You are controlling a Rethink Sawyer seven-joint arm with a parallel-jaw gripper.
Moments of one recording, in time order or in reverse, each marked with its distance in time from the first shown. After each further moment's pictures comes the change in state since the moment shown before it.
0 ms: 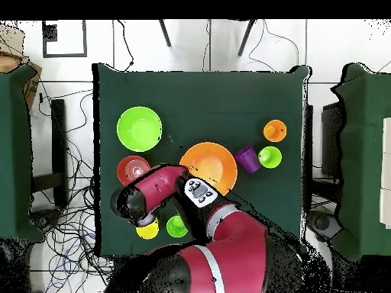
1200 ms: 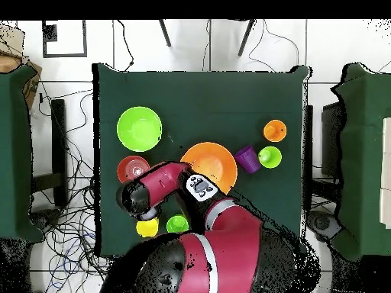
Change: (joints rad) arm 0.020 0.064 -0.048 -0.072 0.000 -0.021 0.000
